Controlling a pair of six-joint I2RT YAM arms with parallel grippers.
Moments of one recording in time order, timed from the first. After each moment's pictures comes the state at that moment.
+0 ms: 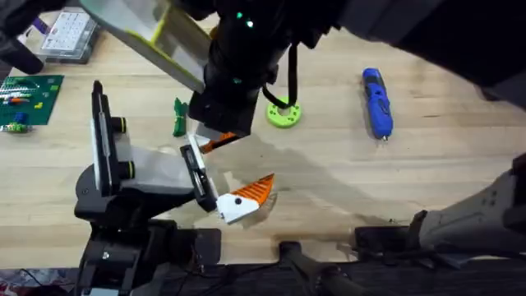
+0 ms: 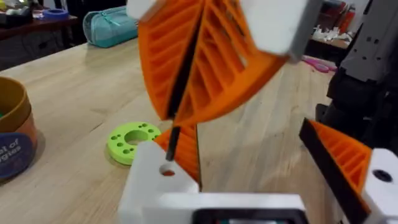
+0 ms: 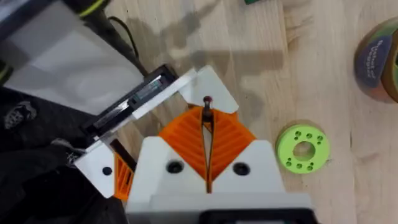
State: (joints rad) left arm -0.08 0.00 0.01 -0.10 1.08 -0.04; right arm 1.02 1.83 1.97 -1.33 -0.17 -0.29
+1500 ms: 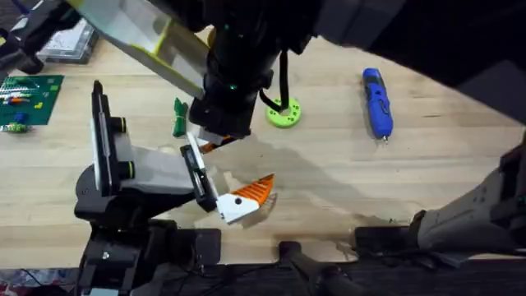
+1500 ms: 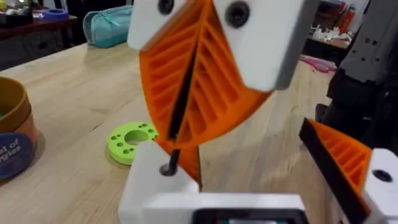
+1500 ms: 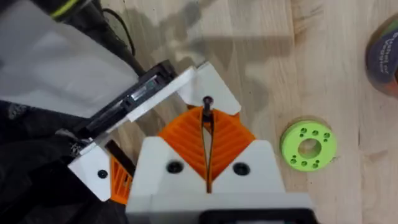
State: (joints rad) left arm -0.08 0.00 0.01 -0.10 1.08 -0.04; right arm 1.02 1.86 1.97 -1.35 -0.17 -0.29
